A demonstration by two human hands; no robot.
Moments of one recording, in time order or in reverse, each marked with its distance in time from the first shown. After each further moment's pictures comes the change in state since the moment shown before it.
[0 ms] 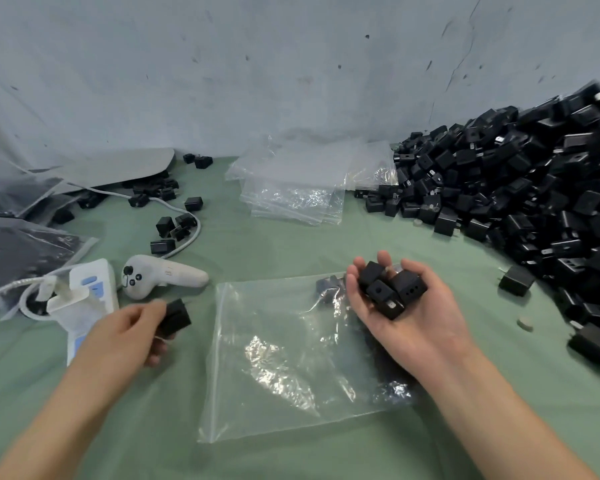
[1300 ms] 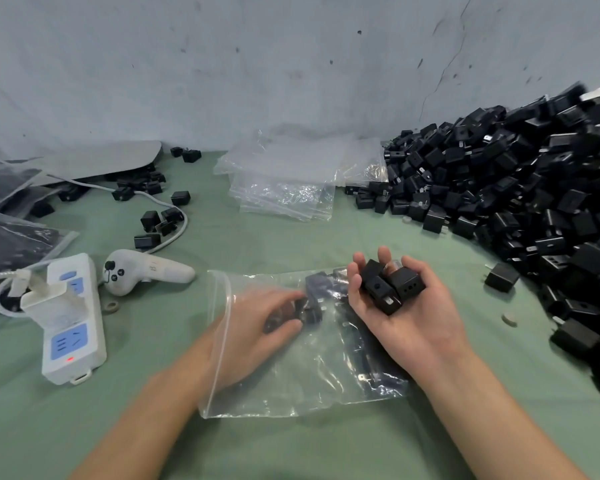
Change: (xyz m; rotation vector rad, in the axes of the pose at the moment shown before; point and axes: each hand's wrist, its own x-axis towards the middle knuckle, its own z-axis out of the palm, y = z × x) left_hand -0.004 0.010 0.102 0.432 -0.487 0.838; right_hand 0.001 -0.007 -0.009 0.017 -0.001 -0.028
